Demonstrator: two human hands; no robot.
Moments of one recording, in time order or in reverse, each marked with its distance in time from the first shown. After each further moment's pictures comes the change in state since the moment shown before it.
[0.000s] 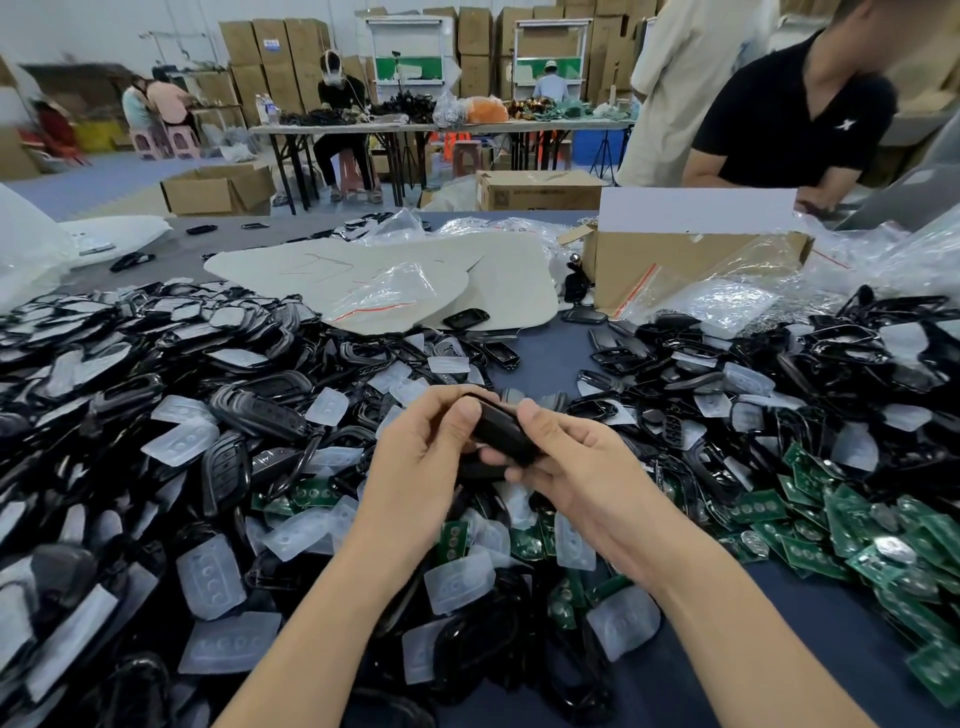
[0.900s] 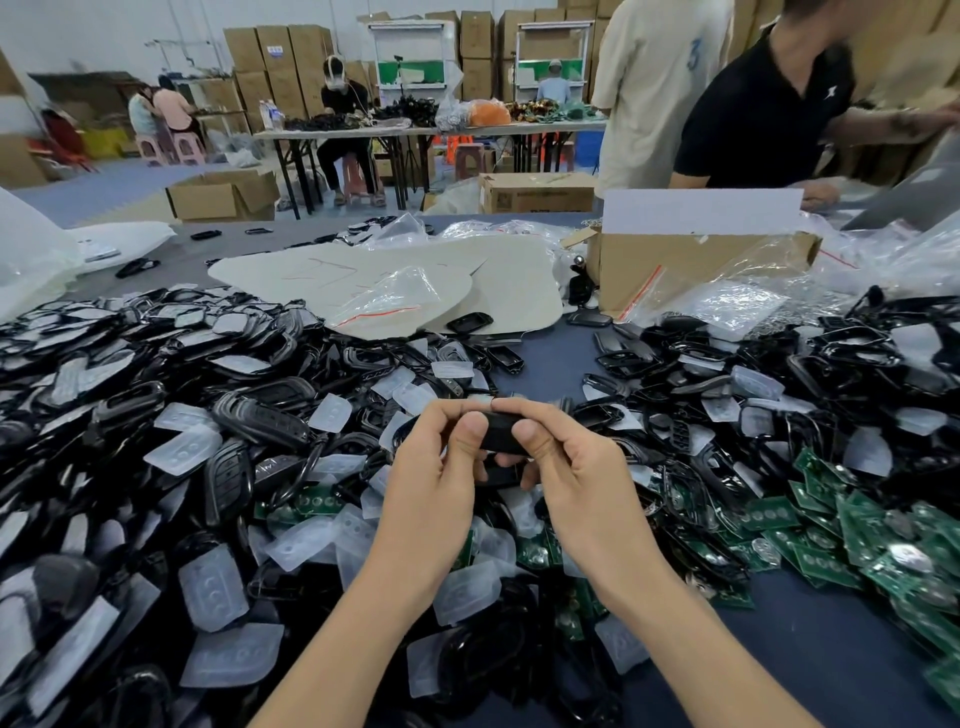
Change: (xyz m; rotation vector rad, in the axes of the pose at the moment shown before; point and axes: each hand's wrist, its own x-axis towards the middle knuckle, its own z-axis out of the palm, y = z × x) left_hand -0.006 -0.006 0.011 0.045 0.079 0.055; right_hand -0.008 0.009 0.015 -0.515 0.239 -0.326
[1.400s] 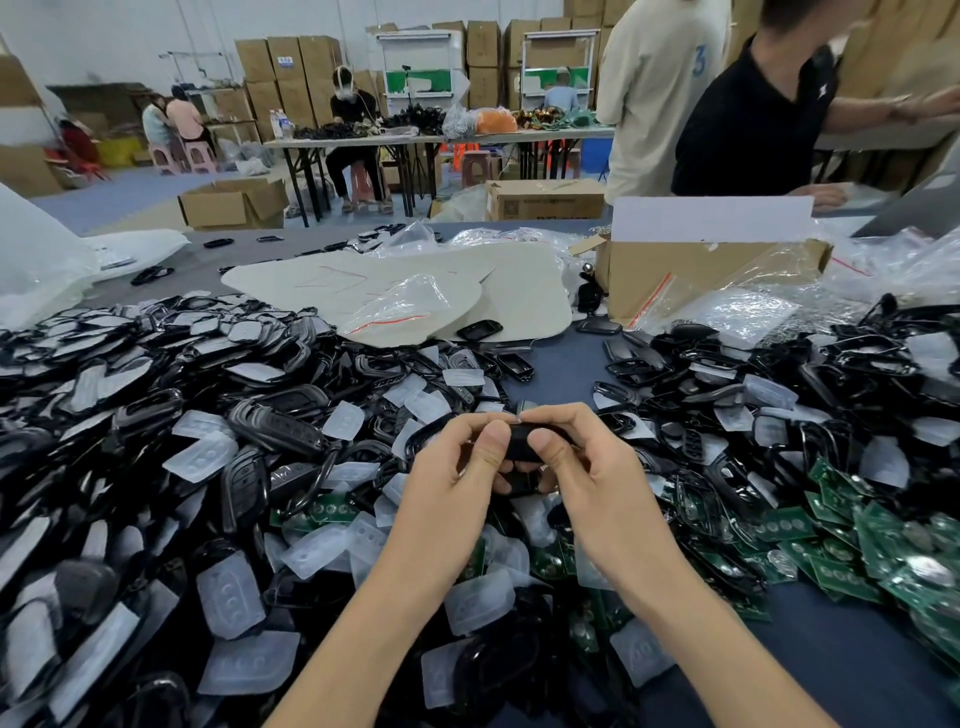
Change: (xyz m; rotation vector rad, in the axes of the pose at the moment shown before) left_hand 0.003 0.000 -0.004 -0.012 -0.105 -0.103; right_hand 0.005 0.009 -0.006 -0.103 -0.014 0.014
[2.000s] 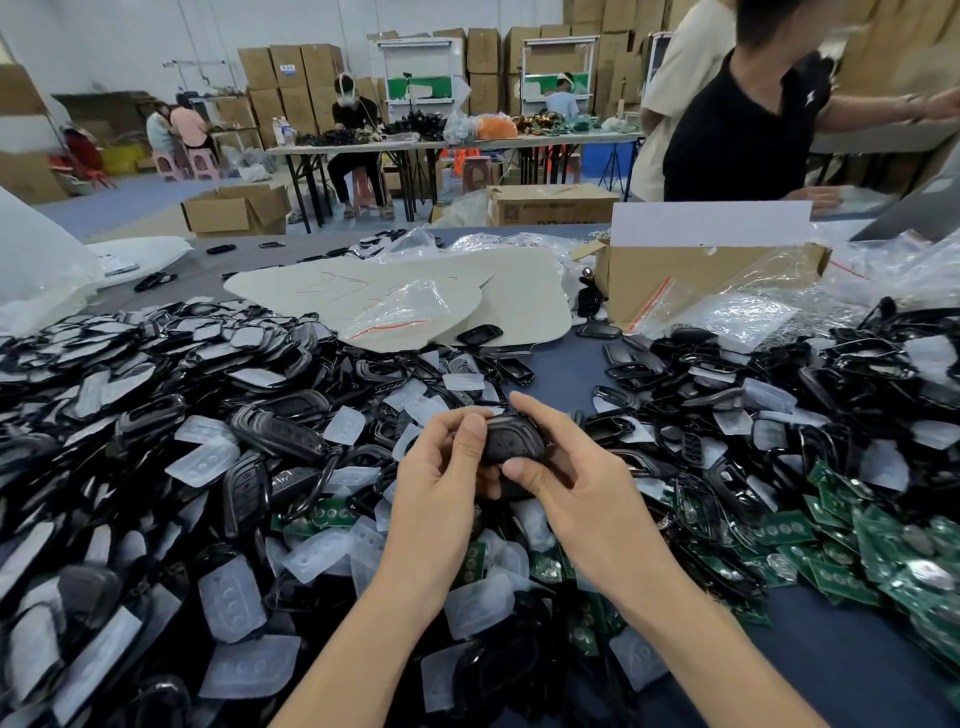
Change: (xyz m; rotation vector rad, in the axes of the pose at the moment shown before) left_hand 0.004 -0.008 0.003 -0.276 0.122 -0.041; right_hand 0.002 -0.002 0.003 -0.047 -0.089 -0.045
